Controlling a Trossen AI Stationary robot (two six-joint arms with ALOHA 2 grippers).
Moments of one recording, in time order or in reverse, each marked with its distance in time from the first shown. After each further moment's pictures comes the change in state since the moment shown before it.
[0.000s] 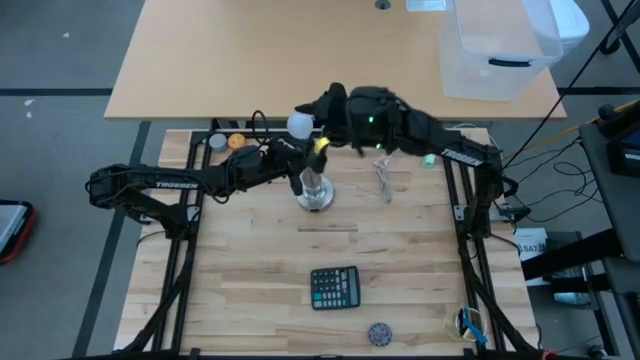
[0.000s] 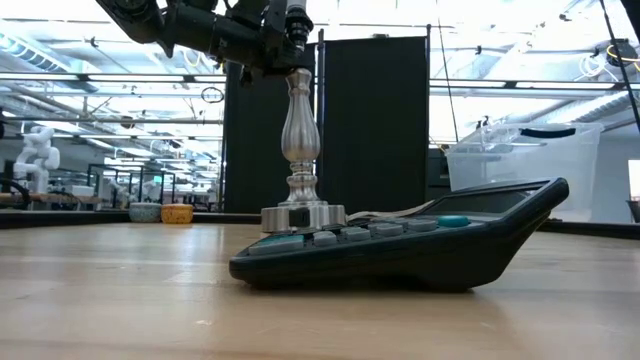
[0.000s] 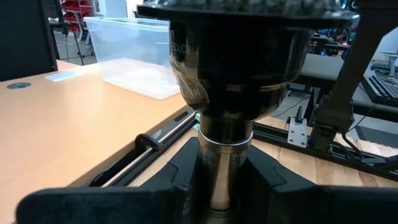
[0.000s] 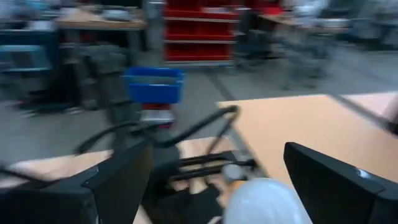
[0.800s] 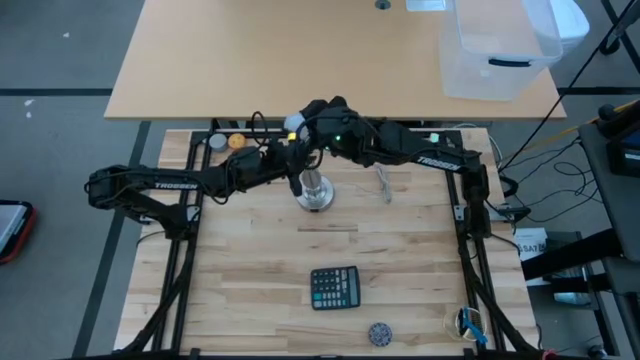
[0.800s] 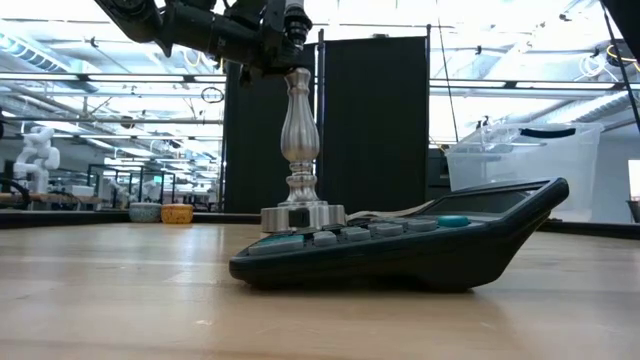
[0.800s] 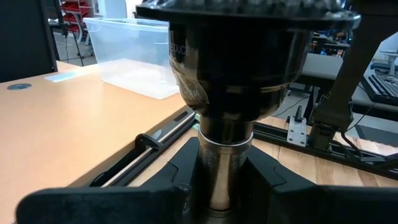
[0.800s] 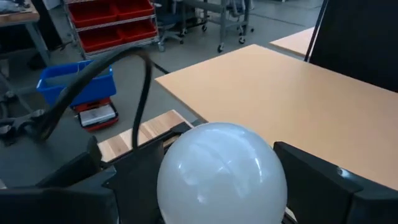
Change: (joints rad) left arm -0.002 -0.001 -0.002 0.001 -0.001 0.002; right arm 0.033 0.115 0.004 -0.065 0.332 0.282
